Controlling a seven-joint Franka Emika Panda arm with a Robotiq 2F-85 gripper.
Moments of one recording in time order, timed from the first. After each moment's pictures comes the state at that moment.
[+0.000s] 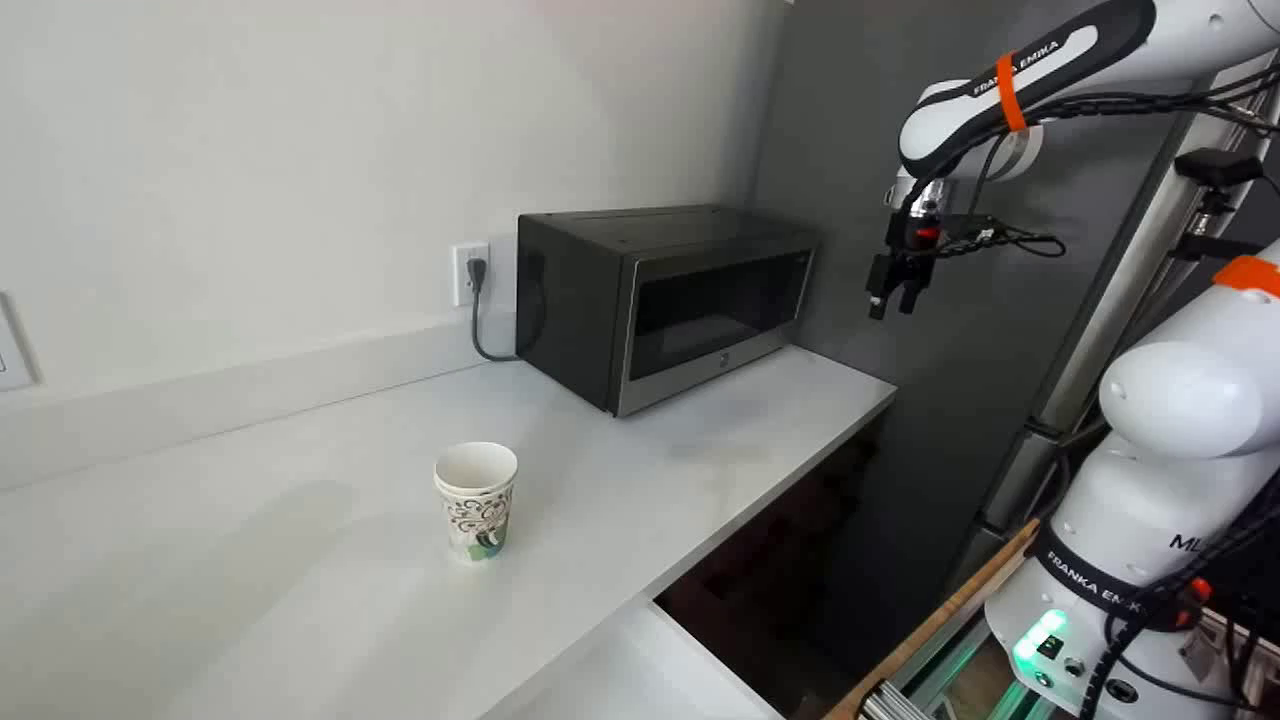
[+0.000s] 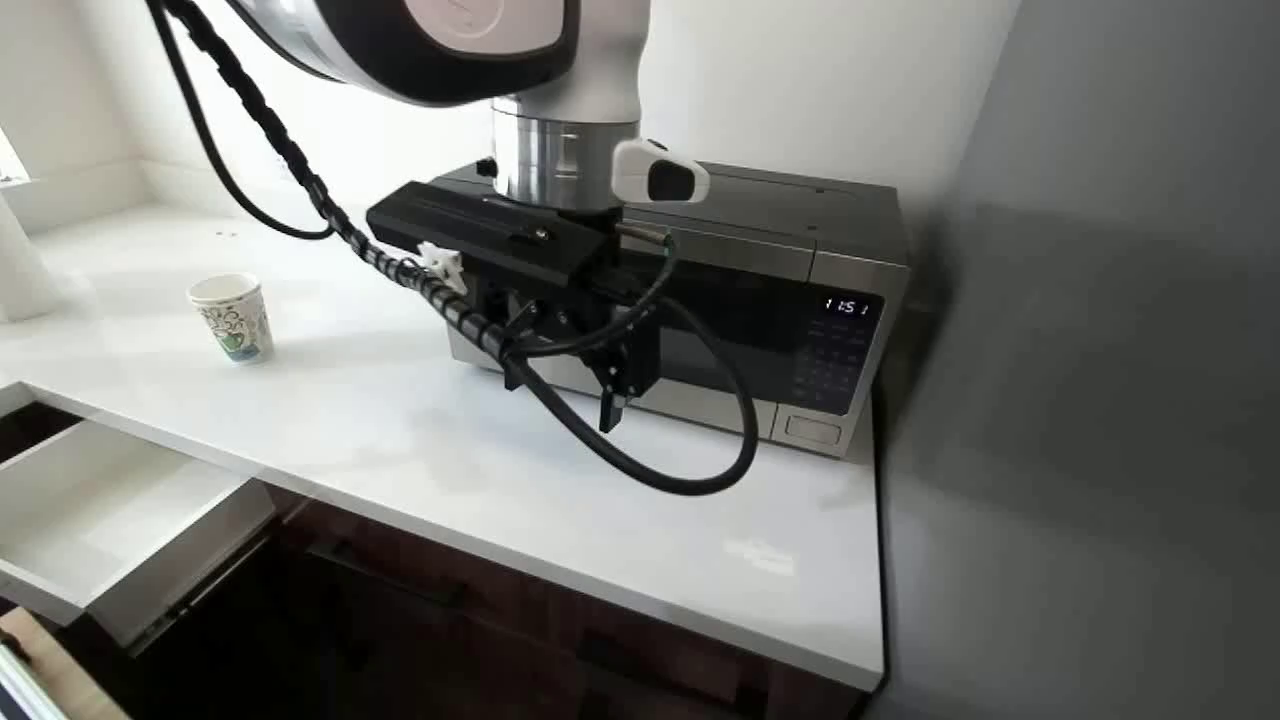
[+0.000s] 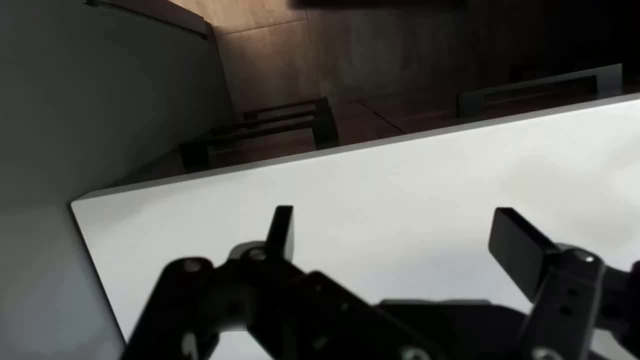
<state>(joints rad) -0.14 -0.33 -0.26 -2.49 -0.13 2.12 -0.32</state>
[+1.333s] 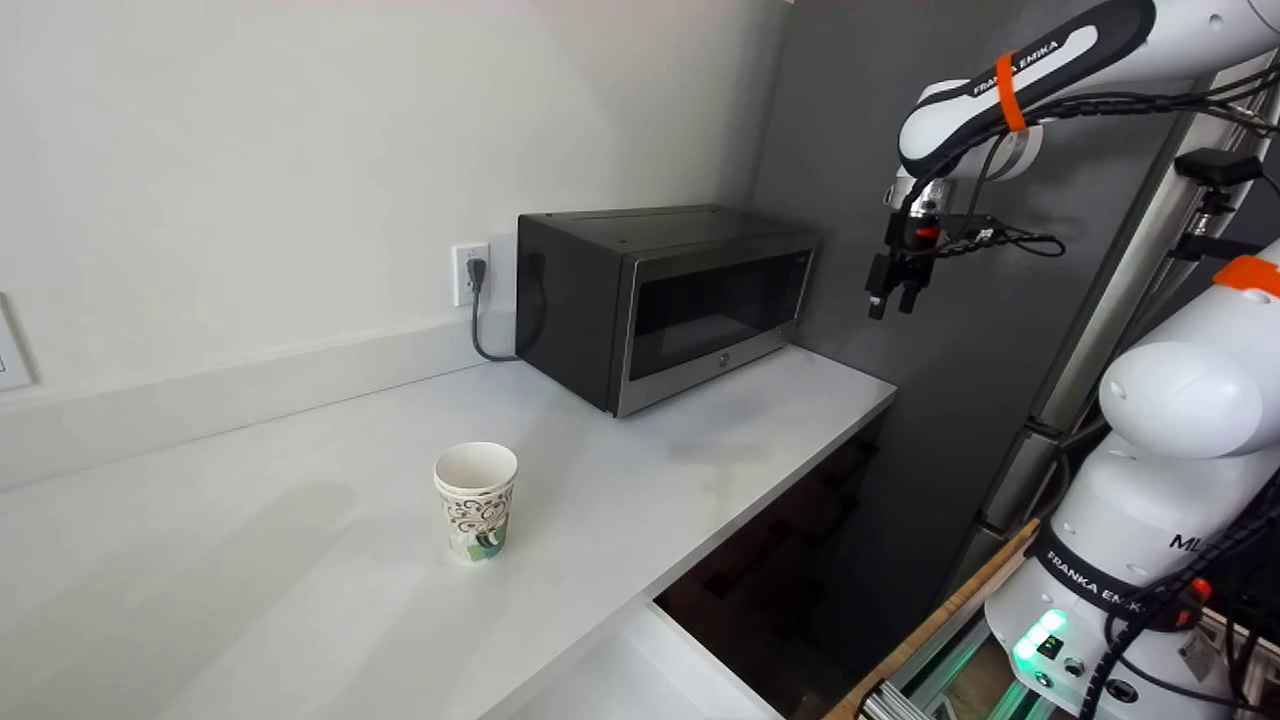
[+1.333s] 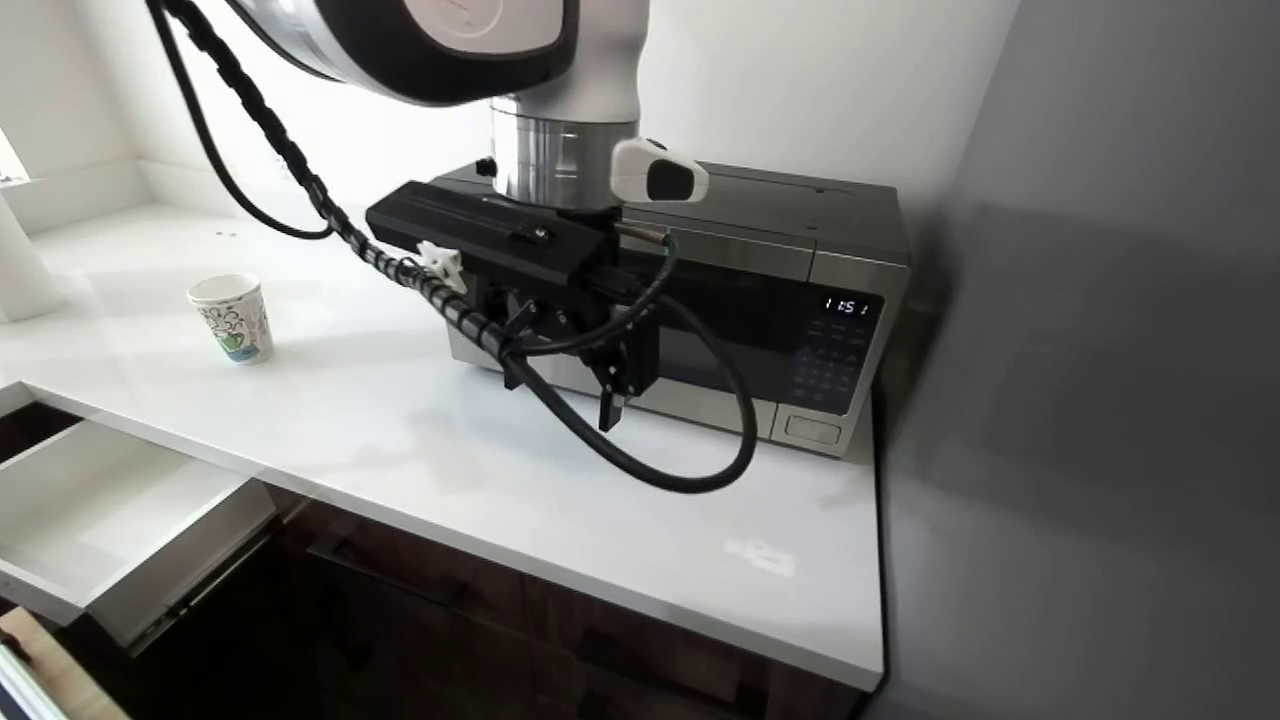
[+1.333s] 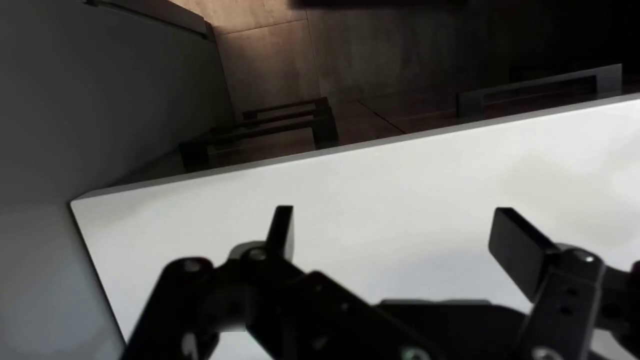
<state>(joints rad) -0.14 -0.33 -0.26 -2.49 -0.13 2.12 -0.32</state>
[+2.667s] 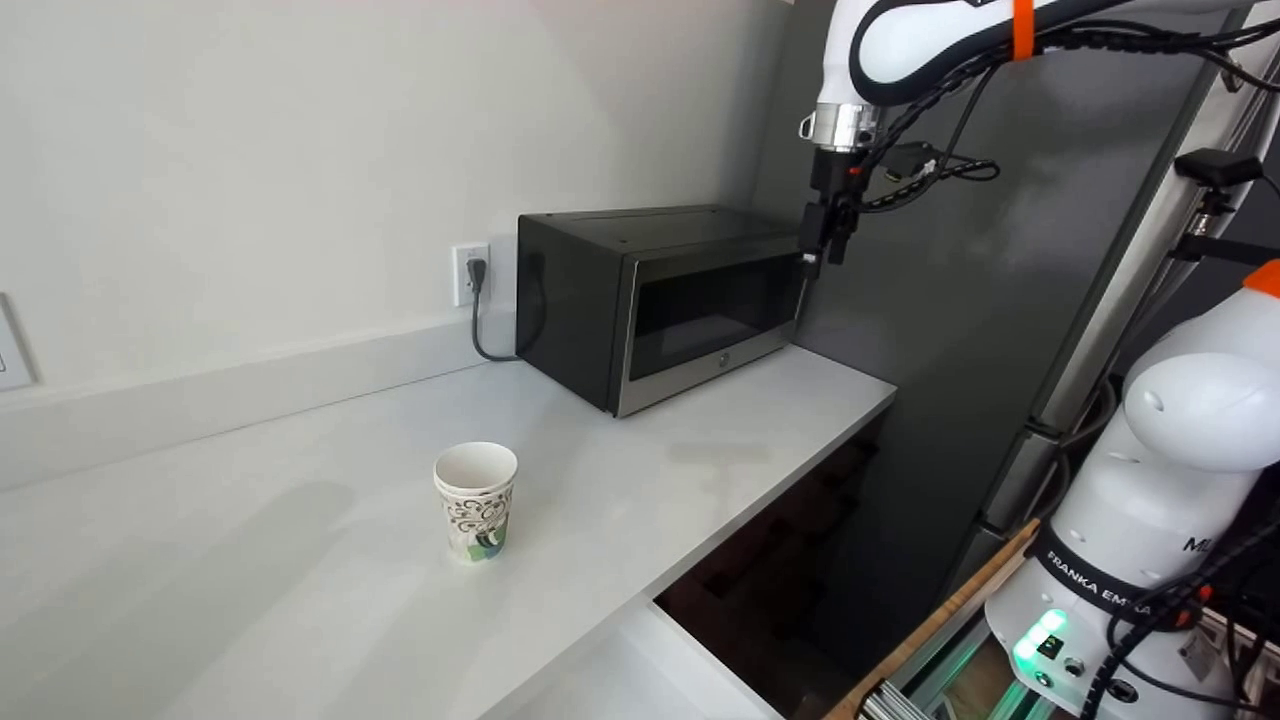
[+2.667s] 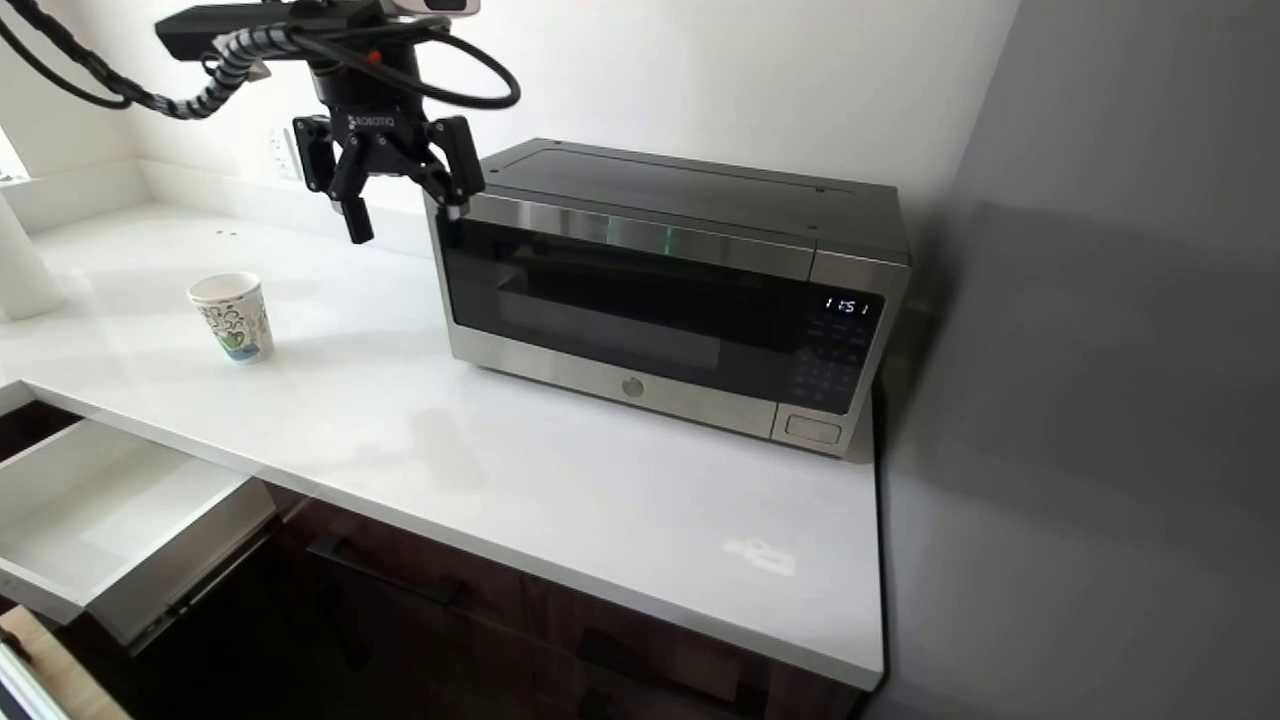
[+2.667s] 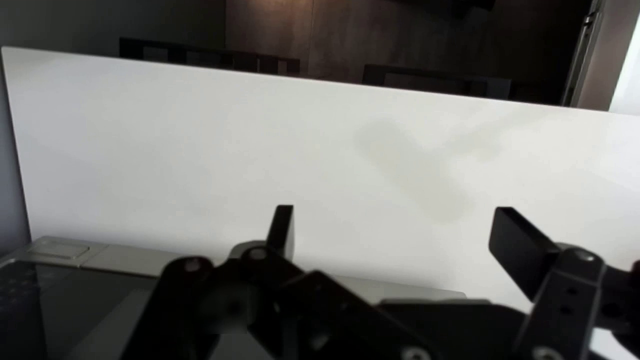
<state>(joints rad) 0.05 -0.45 0.04 -2.39 -0.12 1.93 -0.15</state>
